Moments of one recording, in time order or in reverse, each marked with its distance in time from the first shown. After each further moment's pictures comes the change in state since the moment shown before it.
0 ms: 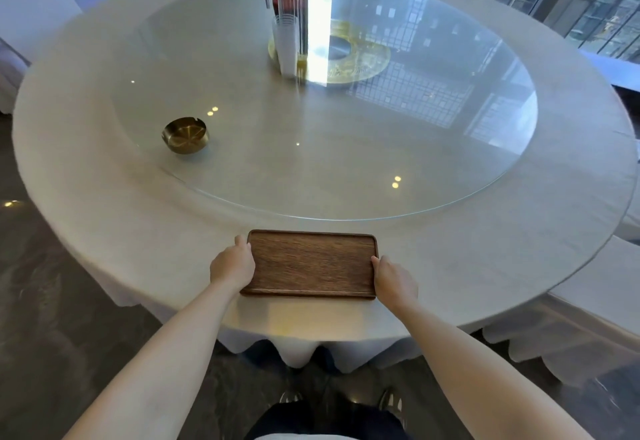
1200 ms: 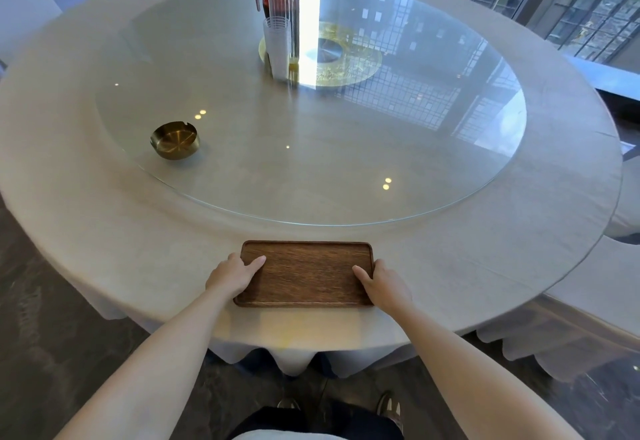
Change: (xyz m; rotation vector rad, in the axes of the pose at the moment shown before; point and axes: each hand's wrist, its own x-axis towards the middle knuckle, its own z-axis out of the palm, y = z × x) left_hand 0.019 -0.010 0.009 -0.227 -0.277 -0.145; right_hand 0.005 -0.009 0.003 0.155 -0.142 0.080
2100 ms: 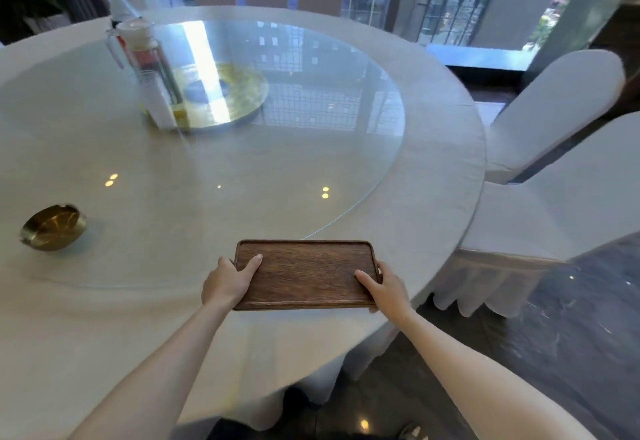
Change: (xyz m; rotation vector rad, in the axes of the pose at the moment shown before) left_hand -0.041 0.151 0.024 -0.059 0.096 0.275; right_hand -0.037 0.104 -0.061 0.715 0.307 0.067
